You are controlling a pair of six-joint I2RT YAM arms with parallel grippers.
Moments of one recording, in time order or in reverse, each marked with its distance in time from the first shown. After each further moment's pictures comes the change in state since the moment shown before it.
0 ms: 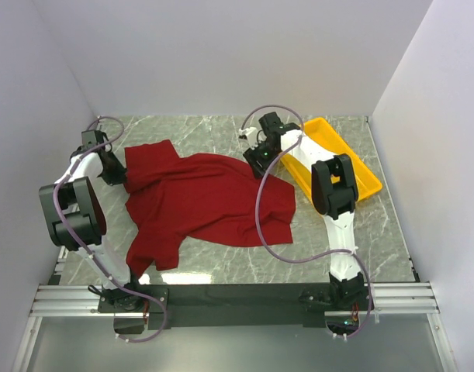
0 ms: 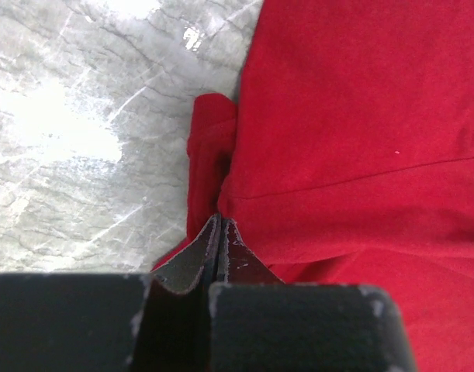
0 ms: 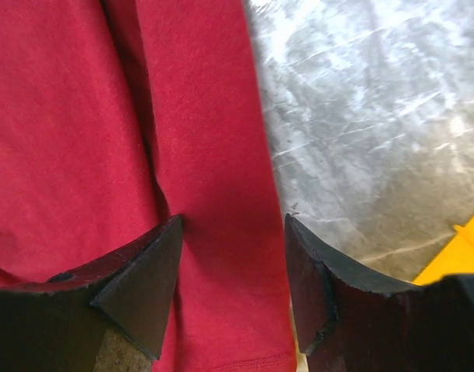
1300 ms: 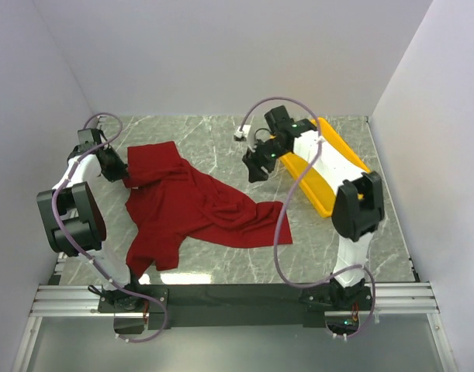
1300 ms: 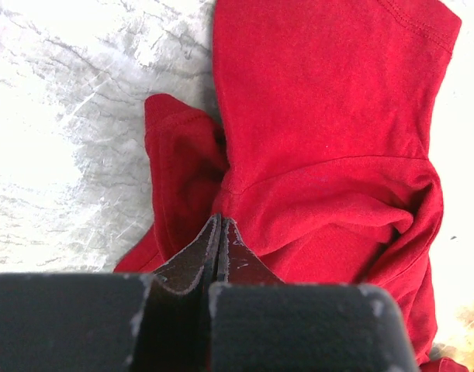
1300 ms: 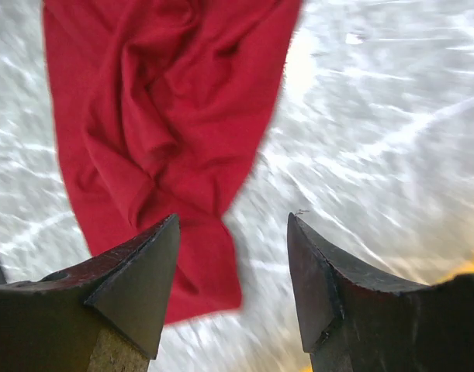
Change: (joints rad) left arm 0.008 -0.060 -0.021 0.050 0.112 -0.029; right arm 0.071 -0.375 -0.164 -0.139 -0.272 -0.290
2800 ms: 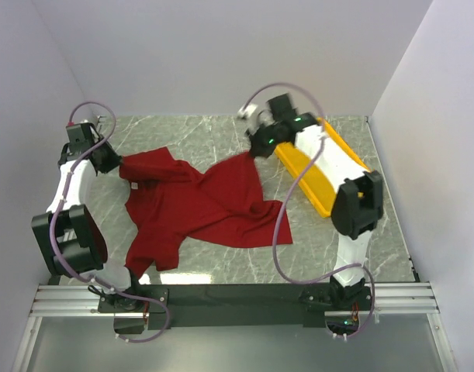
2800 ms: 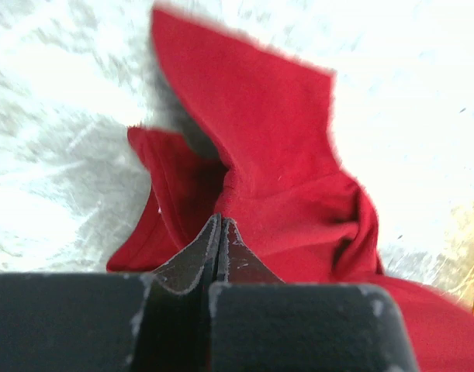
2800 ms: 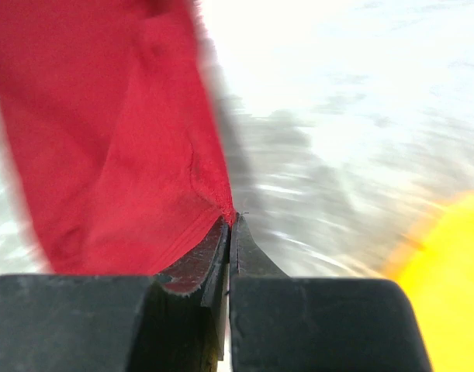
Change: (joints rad) left arm 0.006 -0.171 -0.021 0.035 0.002 -0.009; right arm 0.013 0.082 0.097 0.126 0.077 0.218
